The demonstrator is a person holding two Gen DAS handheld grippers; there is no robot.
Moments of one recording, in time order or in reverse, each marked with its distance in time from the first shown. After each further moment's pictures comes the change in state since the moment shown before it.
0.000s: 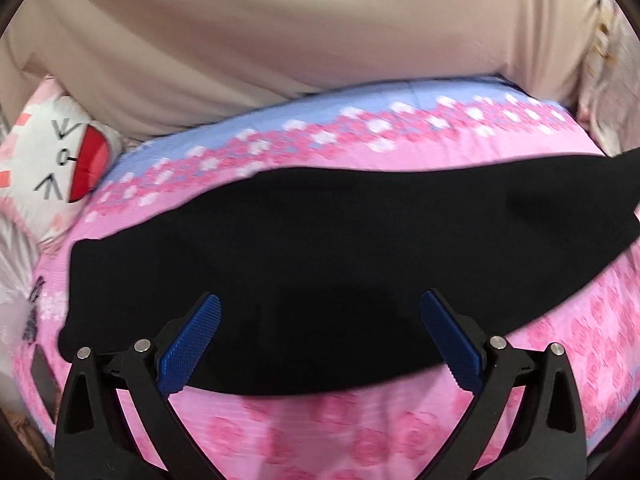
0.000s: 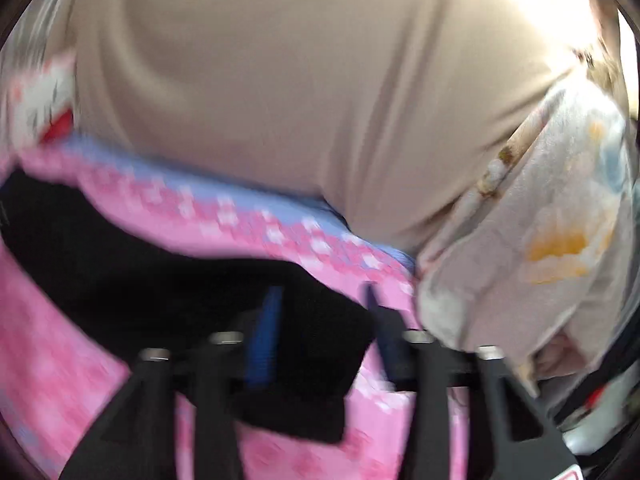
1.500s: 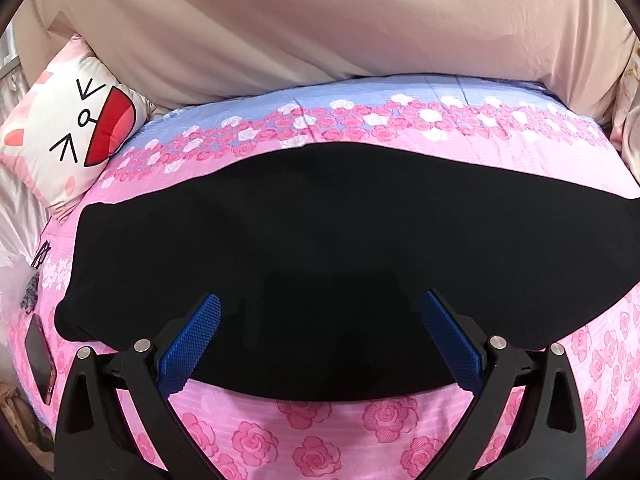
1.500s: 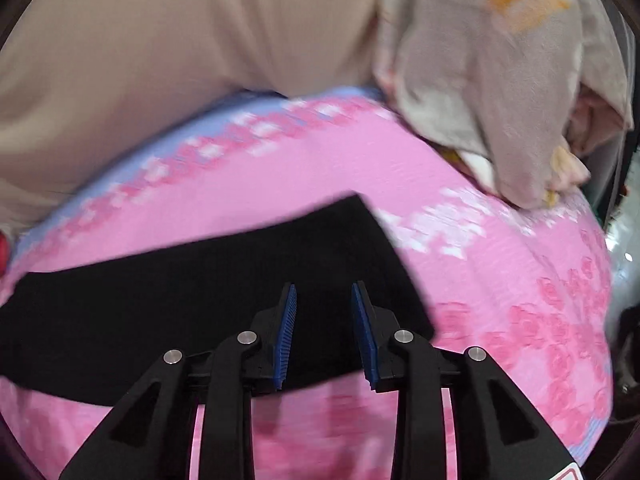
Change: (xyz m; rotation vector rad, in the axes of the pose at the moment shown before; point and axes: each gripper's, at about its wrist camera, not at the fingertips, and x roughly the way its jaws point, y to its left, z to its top) left arm 0.020 0.048 -0.010 -0.109 0.022 0.076; right arm 0.077 0.016 -0.042 0.654 0.256 0.043
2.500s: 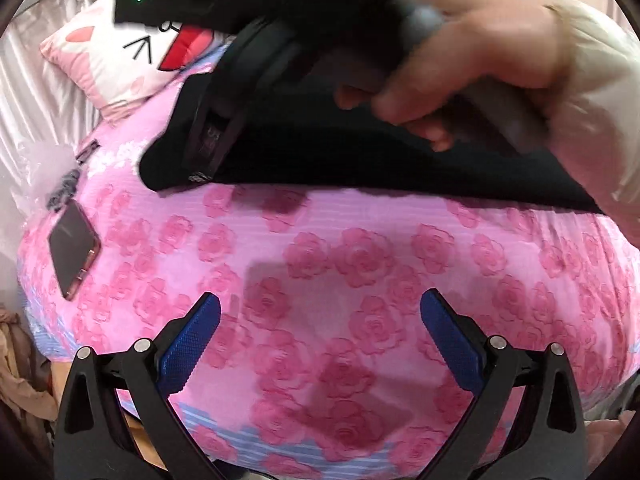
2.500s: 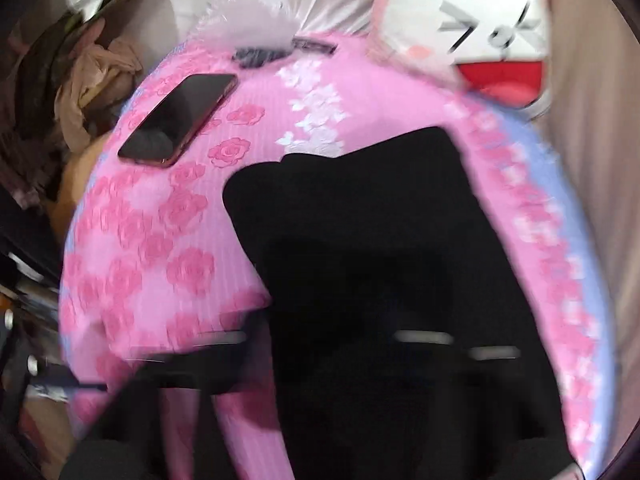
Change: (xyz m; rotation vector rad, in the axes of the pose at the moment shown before) left arm -0.046 0.120 -0.128 -0.103 0.092 0.056; right arm -0.039 0.706 -0.218 -1.453 0.248 0.817
